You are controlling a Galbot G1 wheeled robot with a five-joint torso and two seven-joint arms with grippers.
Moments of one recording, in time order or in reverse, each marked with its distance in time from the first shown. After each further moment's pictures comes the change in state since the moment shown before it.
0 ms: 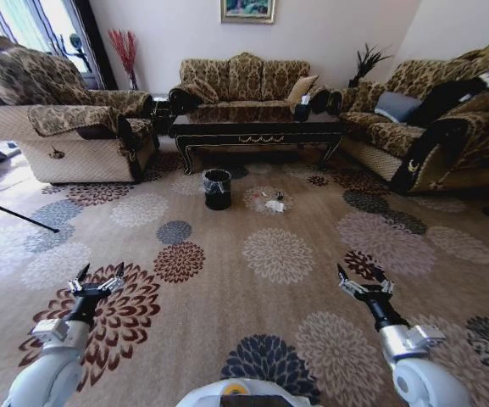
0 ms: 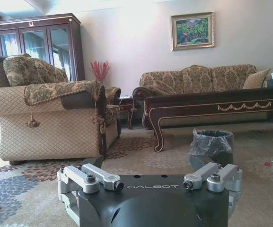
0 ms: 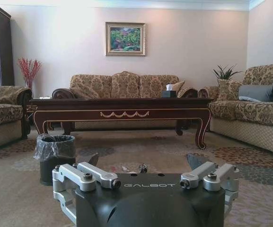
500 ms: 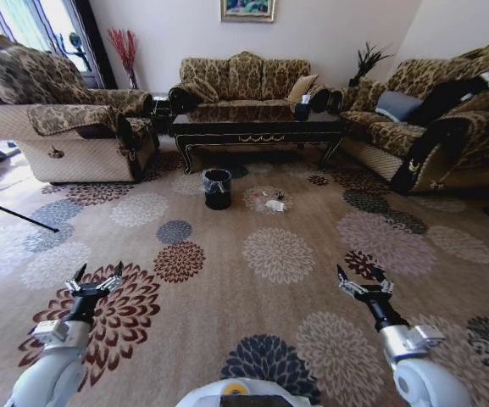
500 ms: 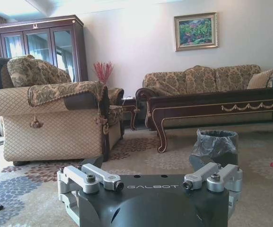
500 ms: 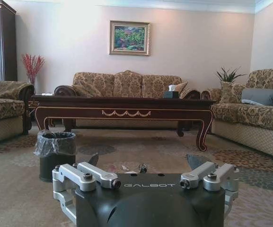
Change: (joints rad) left arm -0.005 -0.009 0.012 0.014 0.018 -0.023 -0.010; right arm -0.005 0.002 0.002 -0.008 -0.034 0.016 -0.012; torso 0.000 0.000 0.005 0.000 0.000
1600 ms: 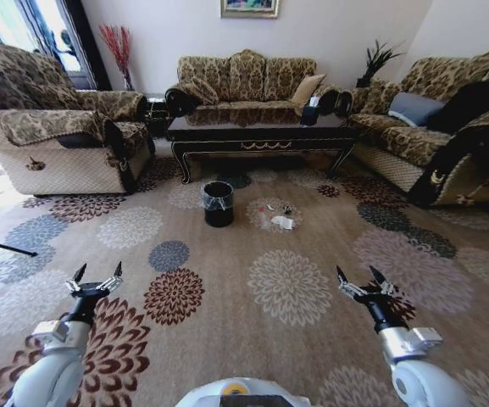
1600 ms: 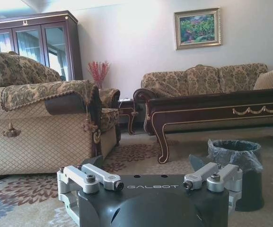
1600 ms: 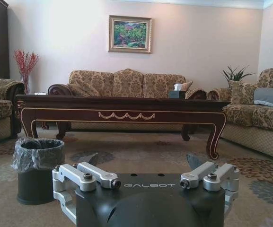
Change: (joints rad) left arm -0.002 0.004 -0.003 0.000 -0.002 -0.003 0.004; right arm 0.003 0.004 -0.005 -0.012 -0.012 0.013 -0.004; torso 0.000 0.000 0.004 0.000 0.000
